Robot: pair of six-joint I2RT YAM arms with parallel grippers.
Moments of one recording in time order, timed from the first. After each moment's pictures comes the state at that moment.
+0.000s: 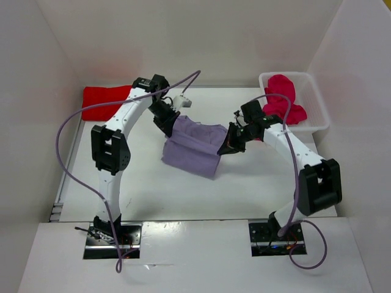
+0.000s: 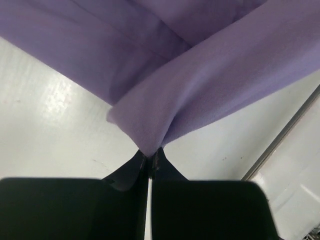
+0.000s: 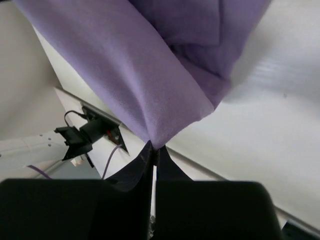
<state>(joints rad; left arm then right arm) -0.31 2.13 2.07 -1.35 0.47 0.57 0.33 1.48 1.19 -0.78 -0.54 0.64</state>
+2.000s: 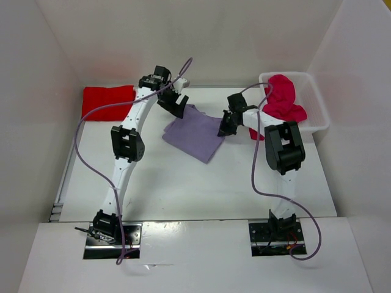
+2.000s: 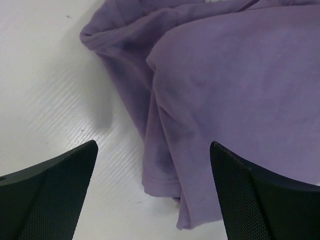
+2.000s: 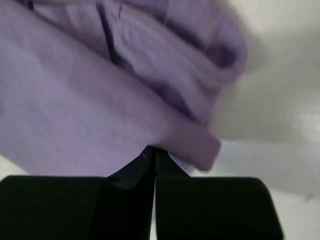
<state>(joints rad) -0.25 2.69 2.82 -1.18 0.40 0.36 0.28 2.06 1.47 -0.44 -0.19 0.60</state>
